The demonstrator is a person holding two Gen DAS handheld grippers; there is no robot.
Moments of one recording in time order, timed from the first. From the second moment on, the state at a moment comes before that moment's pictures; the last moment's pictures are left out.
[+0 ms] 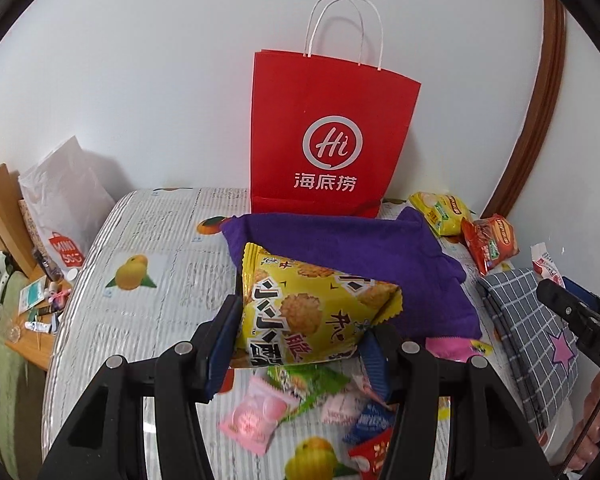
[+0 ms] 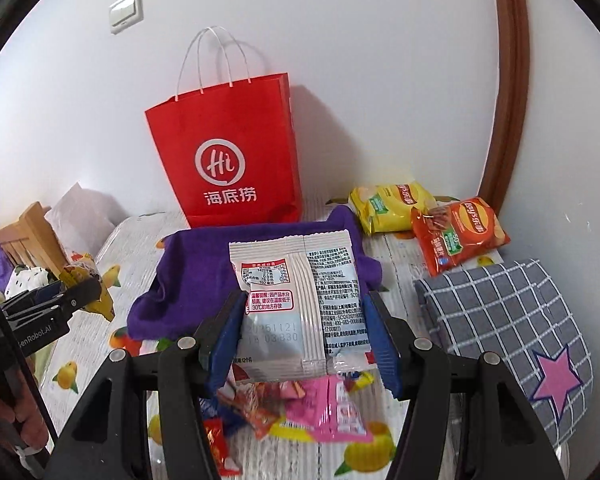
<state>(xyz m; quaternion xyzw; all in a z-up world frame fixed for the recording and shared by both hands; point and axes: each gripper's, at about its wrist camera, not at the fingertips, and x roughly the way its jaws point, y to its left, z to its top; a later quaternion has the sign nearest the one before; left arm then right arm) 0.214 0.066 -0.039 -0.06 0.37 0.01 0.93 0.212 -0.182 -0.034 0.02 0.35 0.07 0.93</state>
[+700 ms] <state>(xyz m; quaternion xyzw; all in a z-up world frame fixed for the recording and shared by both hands) 0.303 0.075 -0.068 -0.04 0.39 0.01 0.92 0.306 -0.171 -0.070 0.02 0.37 0.07 0.93</state>
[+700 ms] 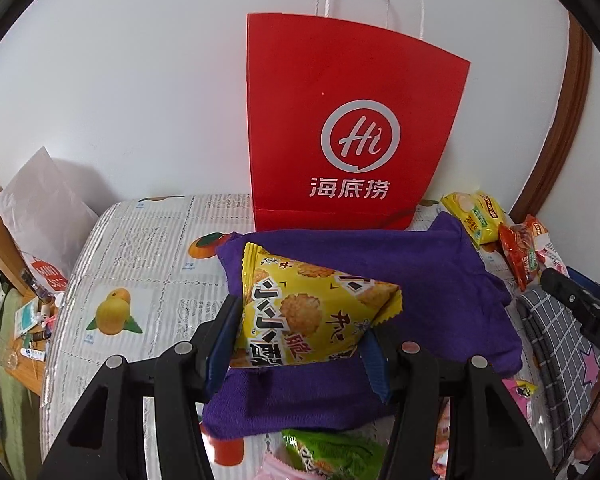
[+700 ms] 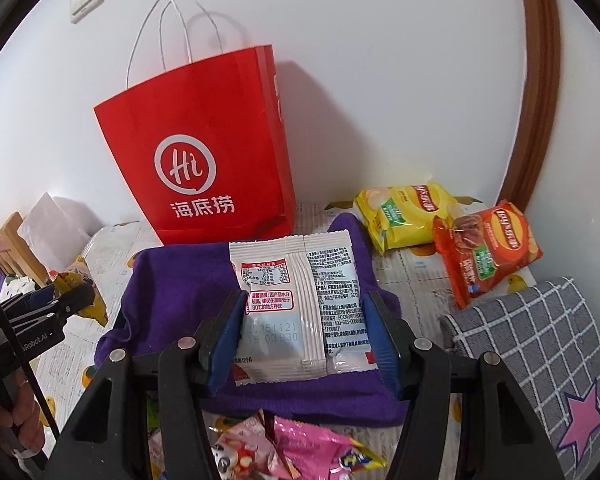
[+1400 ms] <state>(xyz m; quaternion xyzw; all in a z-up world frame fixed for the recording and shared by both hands) 0.376 0.065 -0.105 -0.05 0.41 0.00 0.91 0.378 -0.158 -0.089 0.01 0.37 0.08 0.93</state>
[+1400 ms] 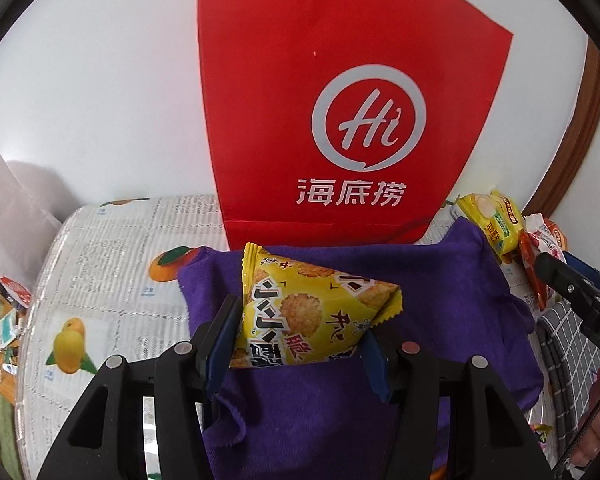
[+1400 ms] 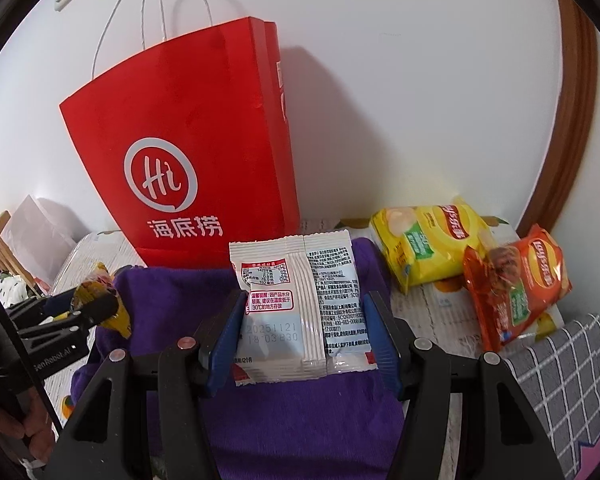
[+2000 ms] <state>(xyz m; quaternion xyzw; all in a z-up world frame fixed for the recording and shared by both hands) 0.407 0.057 -0.144 -0.06 0.44 -0.01 0.89 0.408 -0.158 -0.142 -0.01 0.43 0.08 0.90</state>
